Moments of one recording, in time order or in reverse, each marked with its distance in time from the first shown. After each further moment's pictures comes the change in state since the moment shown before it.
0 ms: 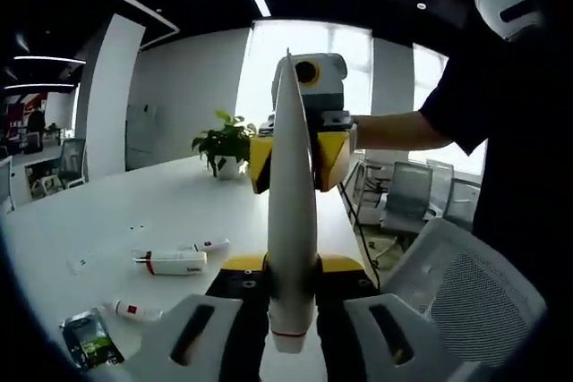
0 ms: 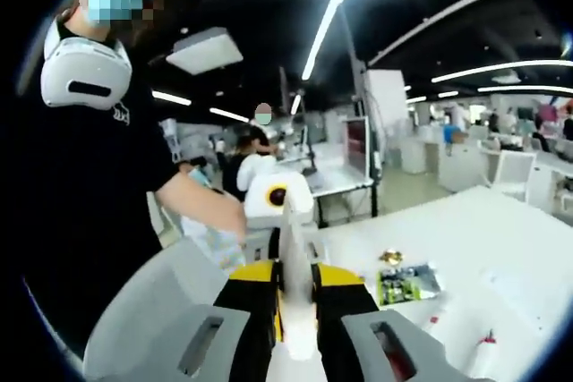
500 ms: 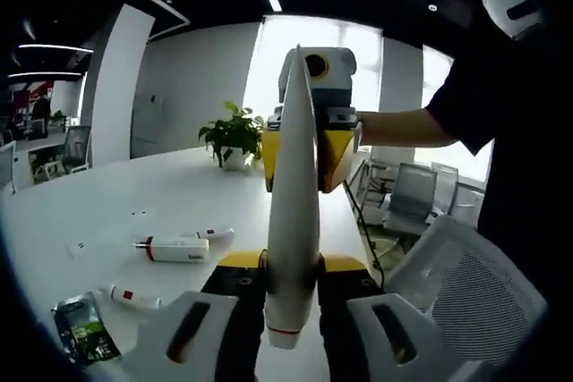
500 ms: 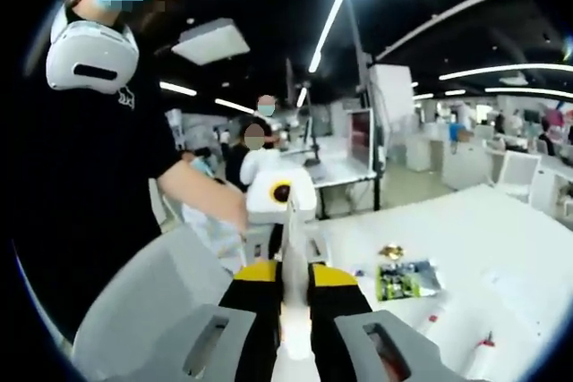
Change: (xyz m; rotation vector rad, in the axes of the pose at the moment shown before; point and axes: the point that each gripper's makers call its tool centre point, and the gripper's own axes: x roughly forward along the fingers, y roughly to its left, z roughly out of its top) left arm 0.003 0.008 -0.016 -0.056 0.008 0.024; right arm 0.004 -0.004 -0.014 -0.031 0.022 0.017
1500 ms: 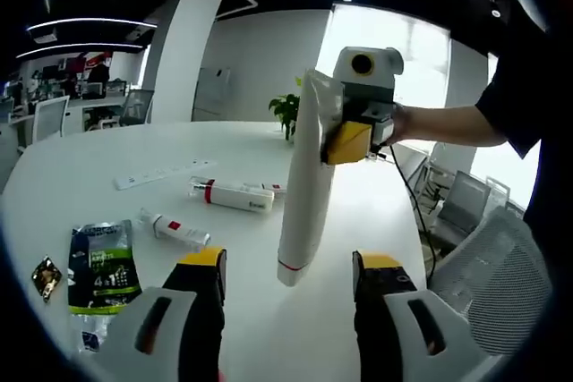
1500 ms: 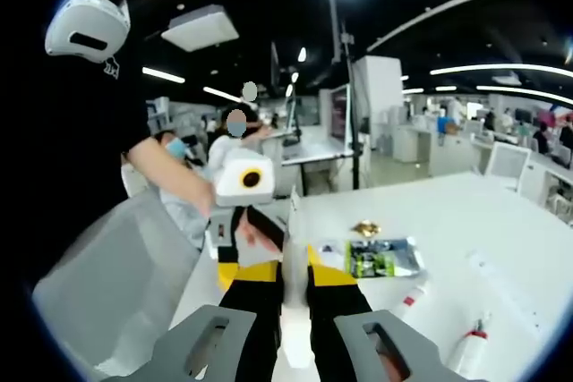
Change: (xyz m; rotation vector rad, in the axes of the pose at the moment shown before) left arm -0.032 0.066 -0.078 -0.158 0.060 0.341; right arm 0.010 -0.069 -0.063 -0.012 0.030 -0.080
